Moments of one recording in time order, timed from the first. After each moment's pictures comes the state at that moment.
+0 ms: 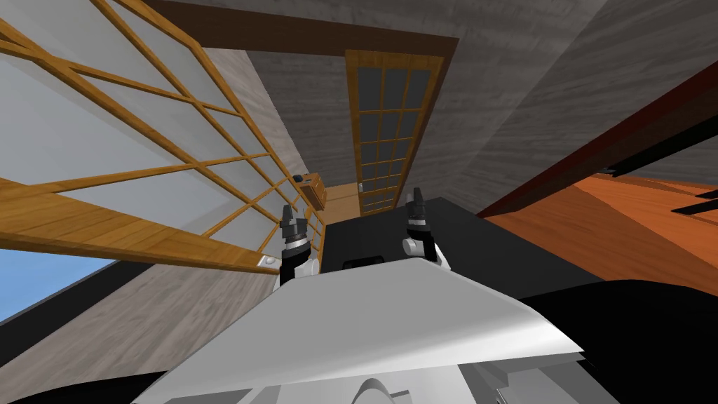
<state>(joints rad) 0.42 -0.04 -0.06 -2.05 -0.09 -0.59 0.25</state>
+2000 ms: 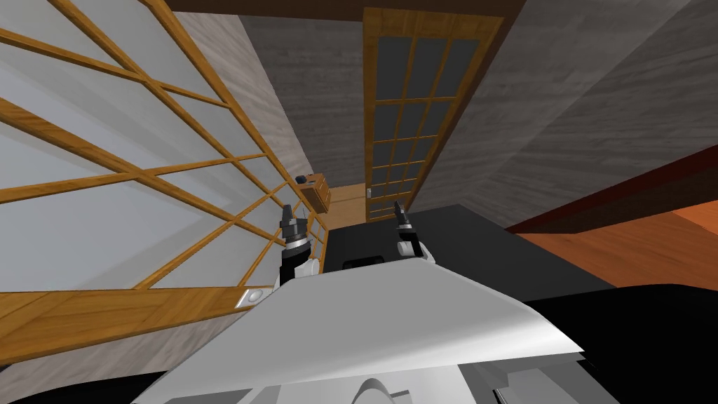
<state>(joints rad) 0.30 -0.09 -0.04 -1.65 -0.07 -0.65 0.67</state>
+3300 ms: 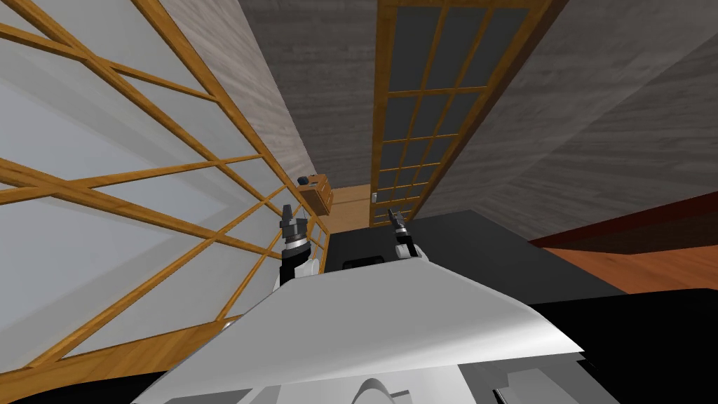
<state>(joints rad) 0.22 -0.11 -0.03 -1.36 -0.05 -0.70 0.95</state>
